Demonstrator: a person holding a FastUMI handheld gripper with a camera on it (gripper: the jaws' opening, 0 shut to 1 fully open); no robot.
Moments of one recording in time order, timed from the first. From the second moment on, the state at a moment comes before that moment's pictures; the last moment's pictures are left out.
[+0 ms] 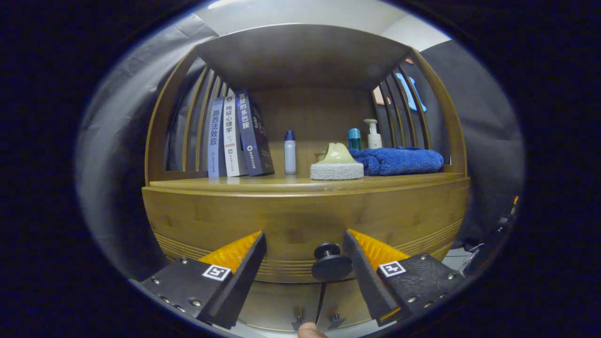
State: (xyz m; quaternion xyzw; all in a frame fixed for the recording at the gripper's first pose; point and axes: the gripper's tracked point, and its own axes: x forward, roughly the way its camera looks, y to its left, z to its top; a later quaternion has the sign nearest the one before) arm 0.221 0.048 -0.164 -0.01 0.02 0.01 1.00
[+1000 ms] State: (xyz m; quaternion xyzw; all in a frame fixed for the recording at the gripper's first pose) arm 0.099 0.011 -0.078 0.04 0.07 0.03 1.00
